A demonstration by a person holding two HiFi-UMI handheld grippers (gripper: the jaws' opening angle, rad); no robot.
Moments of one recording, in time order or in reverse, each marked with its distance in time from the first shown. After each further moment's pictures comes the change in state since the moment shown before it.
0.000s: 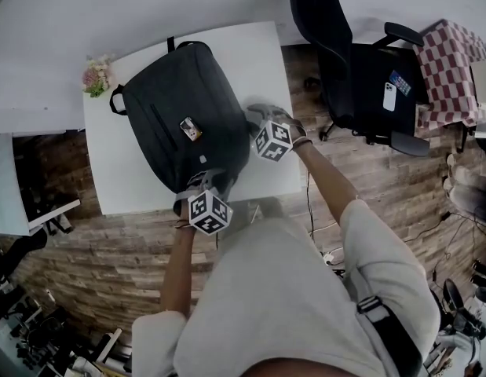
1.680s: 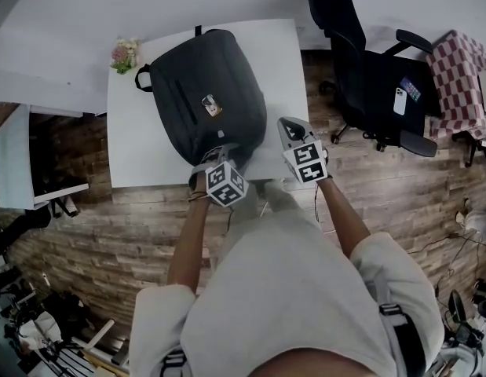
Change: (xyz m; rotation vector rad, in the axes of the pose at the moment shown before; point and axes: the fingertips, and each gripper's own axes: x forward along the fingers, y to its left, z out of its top) left arm -0.006 -0.010 -0.005 -0.003 0.009 0.081; right arm -0.138 0.038 0.027 0.532 -0.232 -0.236
